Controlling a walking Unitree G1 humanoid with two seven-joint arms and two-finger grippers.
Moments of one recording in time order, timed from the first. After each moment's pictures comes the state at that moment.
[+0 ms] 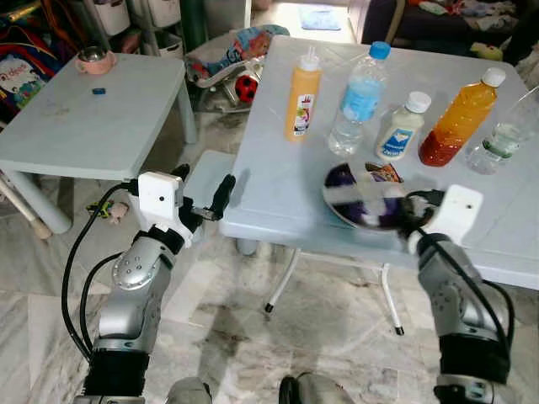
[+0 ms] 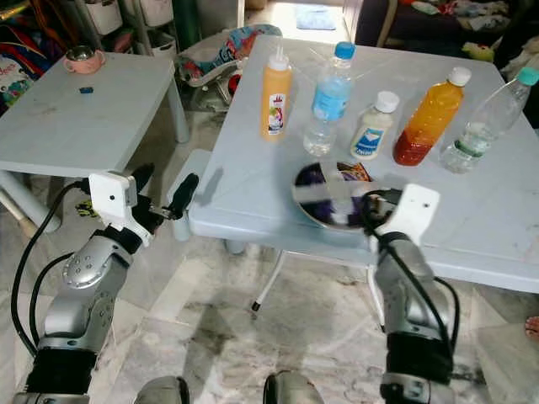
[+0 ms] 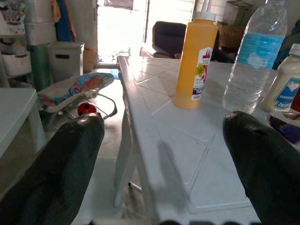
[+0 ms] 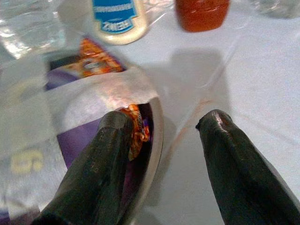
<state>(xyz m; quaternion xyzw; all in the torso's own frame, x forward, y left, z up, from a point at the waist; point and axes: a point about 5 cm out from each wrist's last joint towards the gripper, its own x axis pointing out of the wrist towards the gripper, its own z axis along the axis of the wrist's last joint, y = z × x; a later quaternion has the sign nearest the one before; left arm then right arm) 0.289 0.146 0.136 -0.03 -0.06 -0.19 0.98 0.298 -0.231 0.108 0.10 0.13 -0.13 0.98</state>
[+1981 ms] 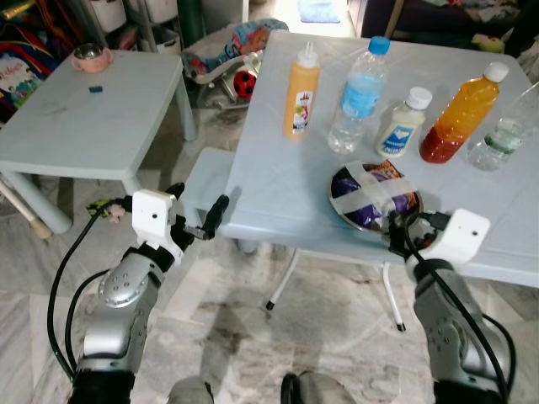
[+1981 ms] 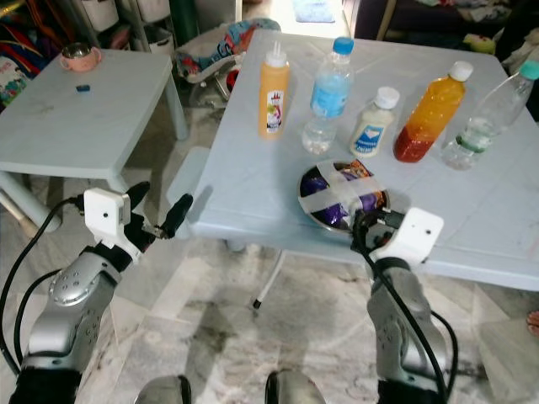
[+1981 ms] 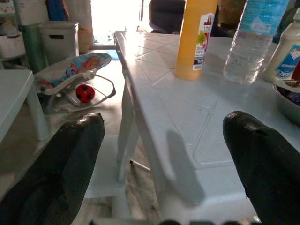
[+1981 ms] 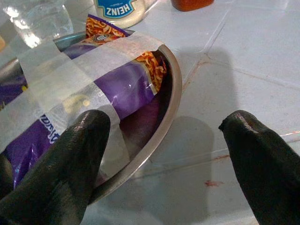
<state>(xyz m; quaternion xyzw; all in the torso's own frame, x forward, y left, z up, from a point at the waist) 0.273 0.159 0.122 -0.02 -0.03 -0.20 0.98 0.258 -0.210 0.105 0.15 0.11 -0.14 0.97</state>
